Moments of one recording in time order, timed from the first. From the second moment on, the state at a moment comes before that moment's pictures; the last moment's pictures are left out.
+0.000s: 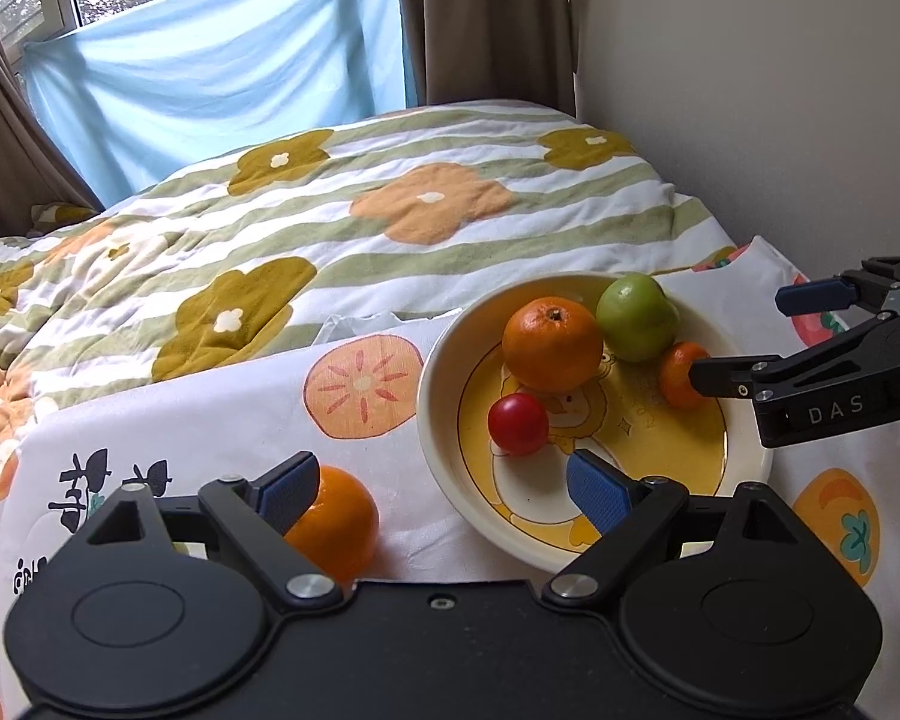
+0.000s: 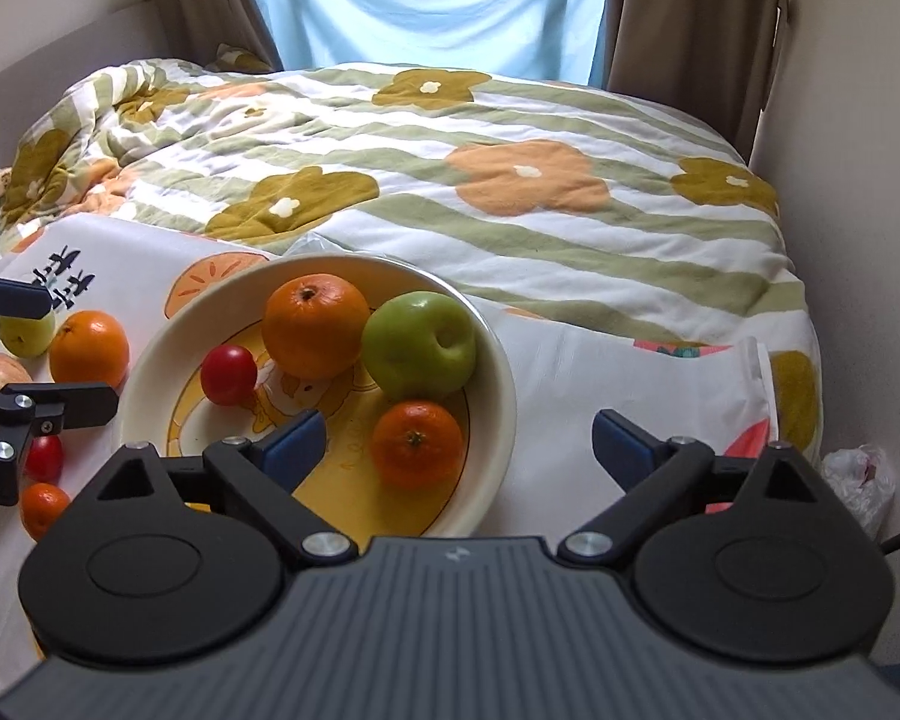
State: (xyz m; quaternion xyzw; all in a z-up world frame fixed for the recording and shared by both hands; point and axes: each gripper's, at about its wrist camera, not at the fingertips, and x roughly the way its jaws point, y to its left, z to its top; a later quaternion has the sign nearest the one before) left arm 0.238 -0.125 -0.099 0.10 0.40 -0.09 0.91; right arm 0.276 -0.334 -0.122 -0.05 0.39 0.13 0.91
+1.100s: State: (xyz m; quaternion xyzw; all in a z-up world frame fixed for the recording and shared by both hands) left arm 0.101 -0.009 -0.023 0.04 0.31 -0.03 0.95; right arm 0.159 -0.233 -0.030 0.03 0.34 0.16 0.93
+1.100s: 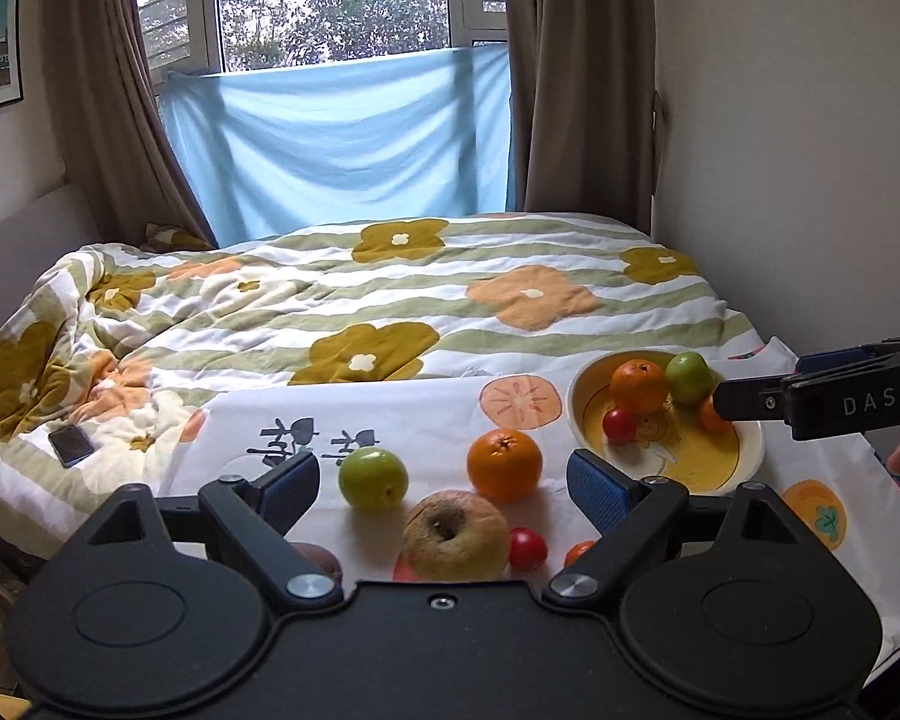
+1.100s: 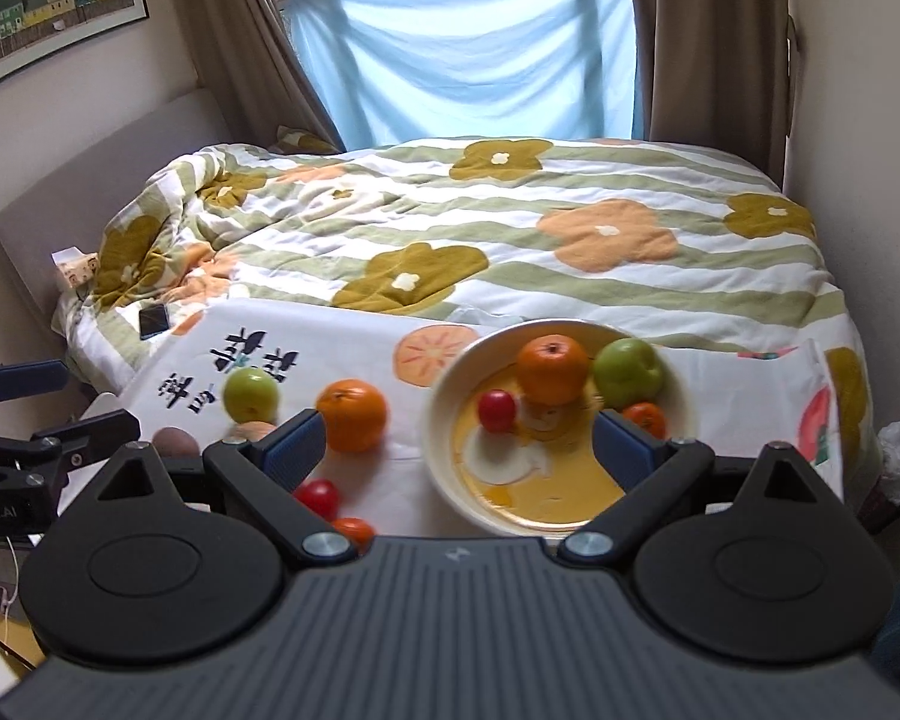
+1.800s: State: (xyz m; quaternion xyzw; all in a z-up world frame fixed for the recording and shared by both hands) left arm 0.144 0.114 -0.108 0.07 0.38 -0.07 0.92; right arm 0.137 -0.095 -0.093 0.09 0.37 0.08 0.92
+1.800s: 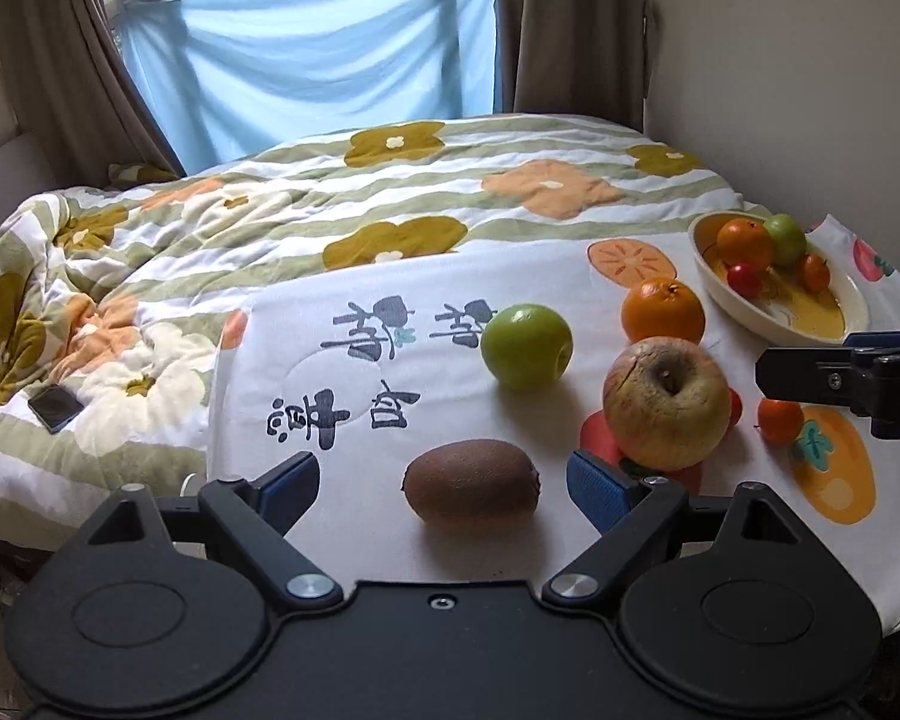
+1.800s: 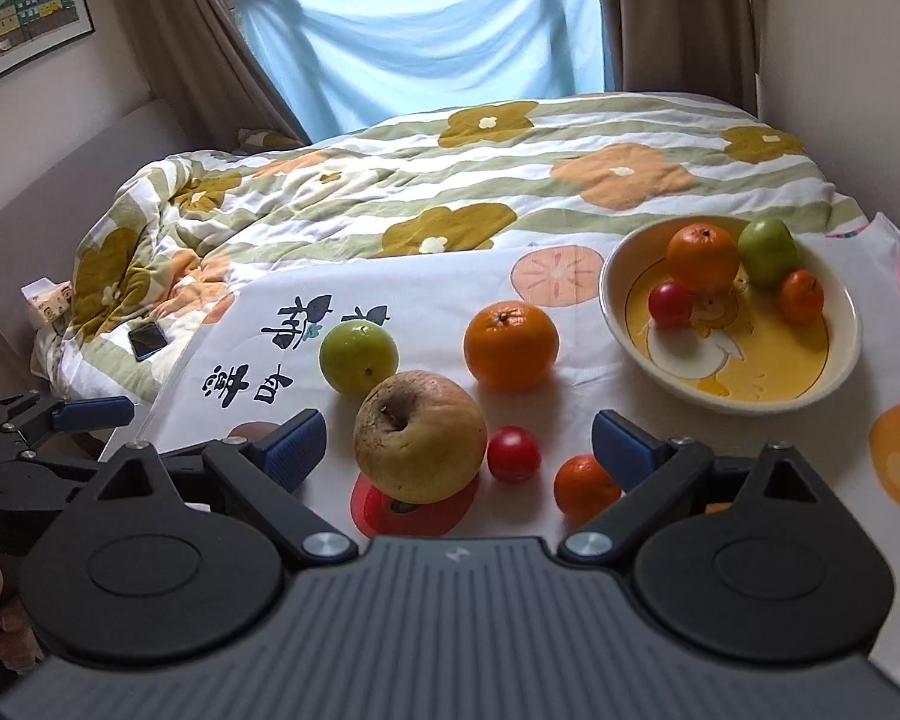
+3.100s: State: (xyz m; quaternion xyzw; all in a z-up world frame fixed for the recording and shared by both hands) left arm 0.186 0.126 -0.158 0.05 0.43 -0.15 0.89; right arm 0.184 -0.039 -0.145 0.12 0.42 -0.02 0.90
